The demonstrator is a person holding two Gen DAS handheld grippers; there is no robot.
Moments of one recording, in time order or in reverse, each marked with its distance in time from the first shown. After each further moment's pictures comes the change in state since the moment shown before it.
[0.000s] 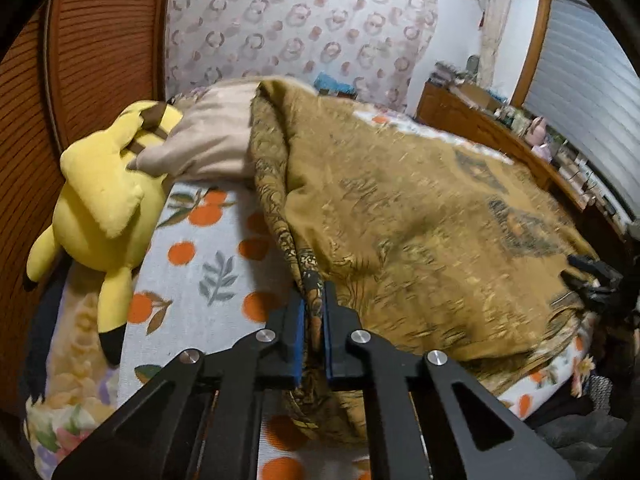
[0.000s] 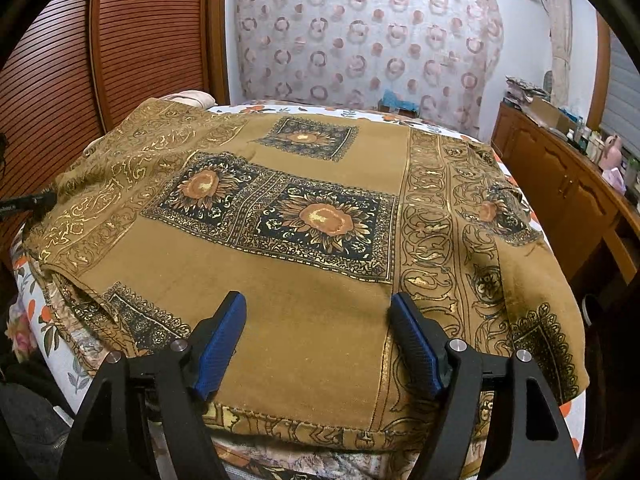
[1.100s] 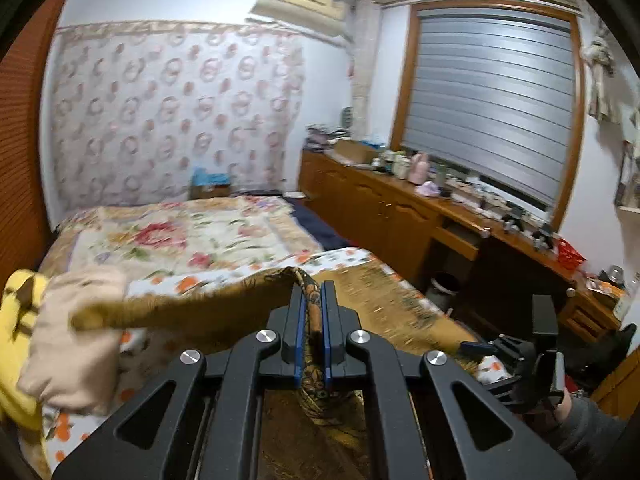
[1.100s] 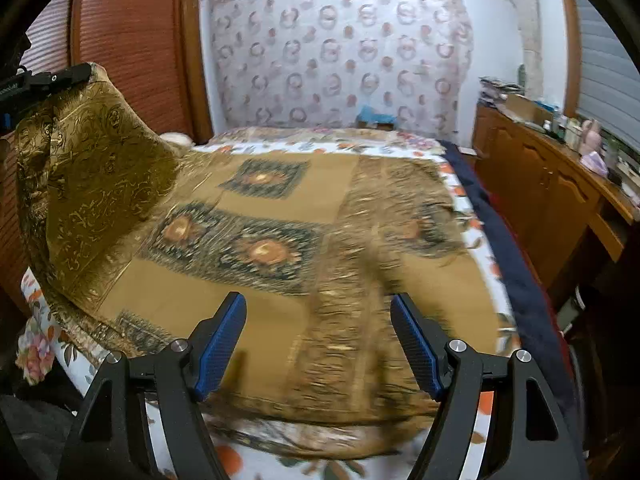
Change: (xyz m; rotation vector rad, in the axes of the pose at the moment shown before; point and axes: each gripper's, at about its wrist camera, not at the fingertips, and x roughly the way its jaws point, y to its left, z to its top) left arm -0.041 -0.192 0.130 0.260 -0.257 -0.345; right arm -0.054 -0.045 0.001 0.098 -0.078 -0.028
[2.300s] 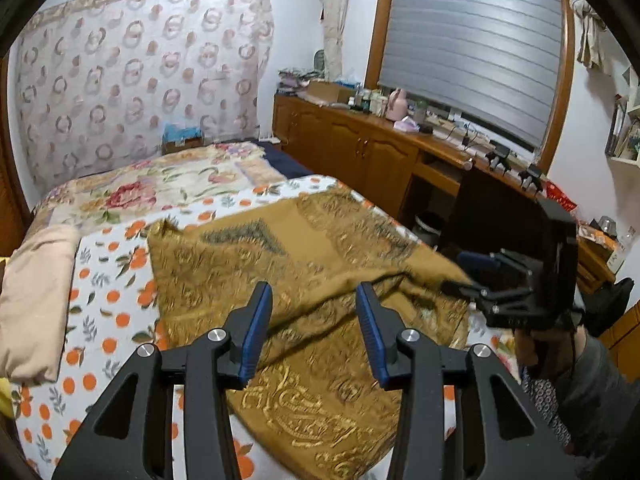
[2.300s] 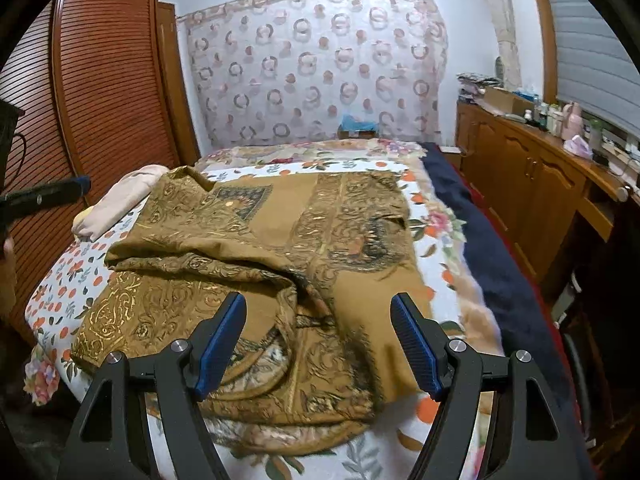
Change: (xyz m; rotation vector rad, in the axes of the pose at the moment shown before) left arm 0.042 -0.043 -0.047 0.060 0.223 -0.026; right arm -0.002 -0.035 0.004 0.072 -0.030 0.011
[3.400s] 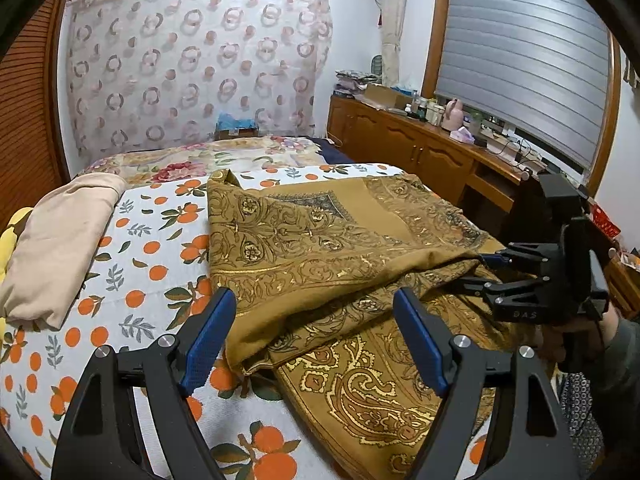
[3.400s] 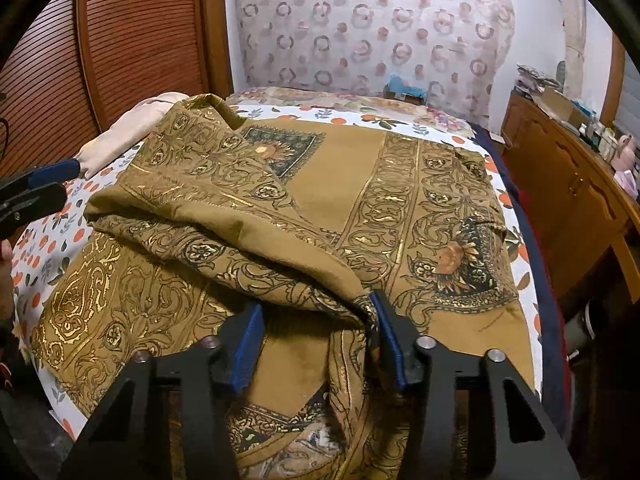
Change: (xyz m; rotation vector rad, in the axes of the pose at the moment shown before) left arm 0.022 0.036 -0.046 -0.106 -0.044 0.160; right arm 0.080 0.037 0.032 -0.174 0.183 0.044
